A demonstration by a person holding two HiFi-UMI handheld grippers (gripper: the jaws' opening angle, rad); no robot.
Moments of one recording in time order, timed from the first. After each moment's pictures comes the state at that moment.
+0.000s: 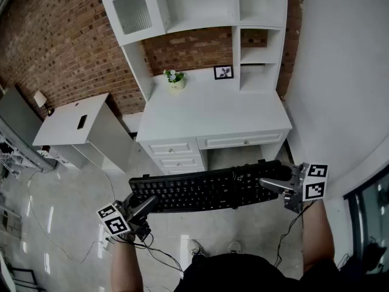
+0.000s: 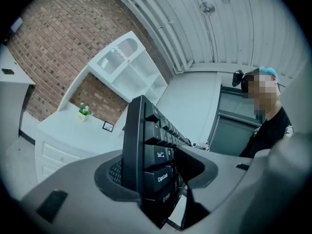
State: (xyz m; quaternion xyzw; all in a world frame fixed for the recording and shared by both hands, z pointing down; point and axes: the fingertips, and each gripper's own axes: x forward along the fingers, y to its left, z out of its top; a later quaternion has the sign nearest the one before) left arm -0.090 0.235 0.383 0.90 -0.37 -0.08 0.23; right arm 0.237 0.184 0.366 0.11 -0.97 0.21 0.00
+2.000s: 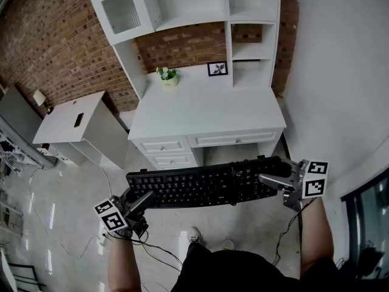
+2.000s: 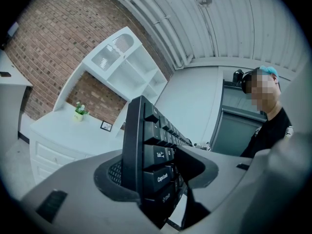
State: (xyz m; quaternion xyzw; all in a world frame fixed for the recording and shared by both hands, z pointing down) left arm -0.081 0.223 0.382 0.90 -0.36 -0.07 0.22; right arm 0.248 0.181 0.372 0.13 -0.97 0.22 -0.01
